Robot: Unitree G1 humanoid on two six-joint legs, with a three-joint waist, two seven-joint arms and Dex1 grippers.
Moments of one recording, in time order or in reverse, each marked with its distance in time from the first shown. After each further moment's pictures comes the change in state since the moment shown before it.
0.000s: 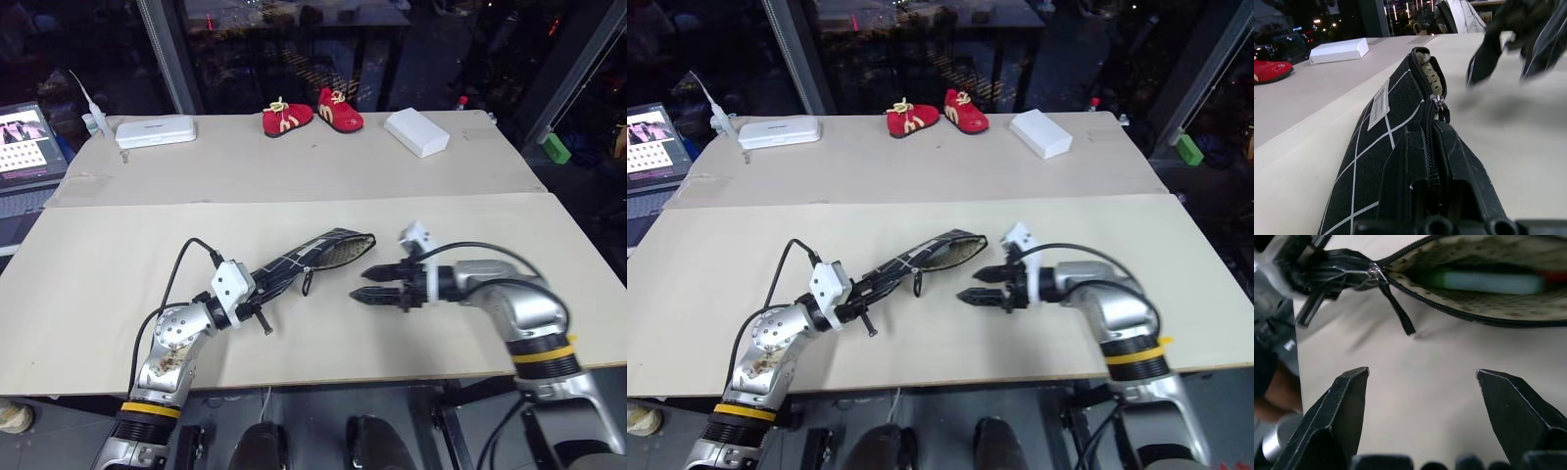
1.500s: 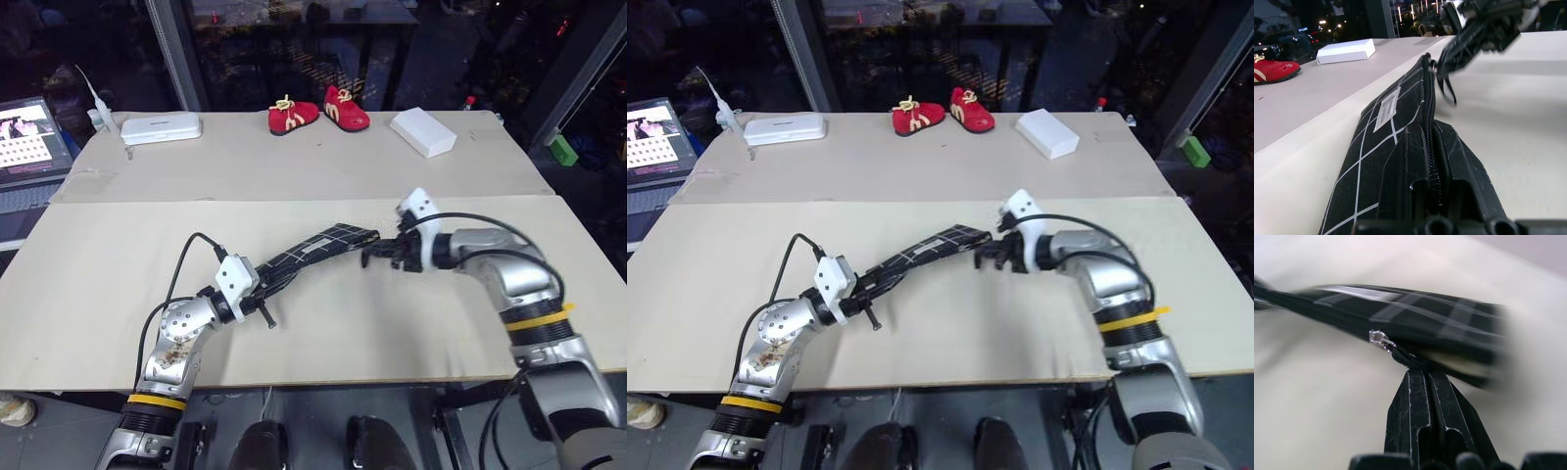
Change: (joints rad) left arm -0.041 -0.017 -0.002 0.033 0.012 0.000 0.001; right arm -0.226 -0.192 0.025 0.292 -0.134 -0.222 -0.056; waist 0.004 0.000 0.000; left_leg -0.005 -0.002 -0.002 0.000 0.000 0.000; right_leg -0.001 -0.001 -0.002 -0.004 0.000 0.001
